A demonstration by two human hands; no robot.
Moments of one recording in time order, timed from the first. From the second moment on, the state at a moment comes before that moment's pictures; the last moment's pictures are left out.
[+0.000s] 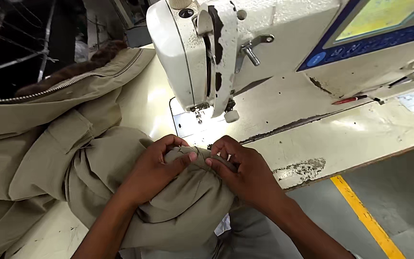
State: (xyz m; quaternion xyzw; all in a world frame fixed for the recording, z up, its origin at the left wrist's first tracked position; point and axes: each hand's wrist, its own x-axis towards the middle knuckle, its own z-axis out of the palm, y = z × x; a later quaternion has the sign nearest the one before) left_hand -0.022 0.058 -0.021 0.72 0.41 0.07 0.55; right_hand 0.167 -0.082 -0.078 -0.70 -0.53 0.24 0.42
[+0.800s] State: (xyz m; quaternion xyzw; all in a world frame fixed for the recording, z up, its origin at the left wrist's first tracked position) left_hand 0.048 0.200 -0.120 0.94 0.24 0.17 0.15; right_hand 0.173 -0.026 -0.068 -0.80 -0.45 0.08 0.39
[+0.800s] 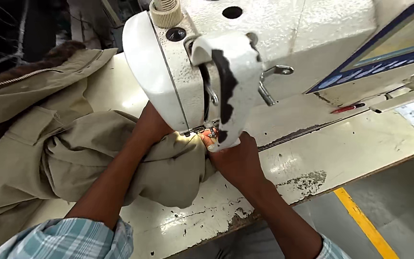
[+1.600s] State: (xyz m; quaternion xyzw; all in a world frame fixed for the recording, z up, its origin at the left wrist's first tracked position) left_hand -0.028 0.028 -0.007 0.85 0.35 0.40 0.03; right_hand 0.181 -0.061 -0.074 -0.69 -0.45 0.30 0.49
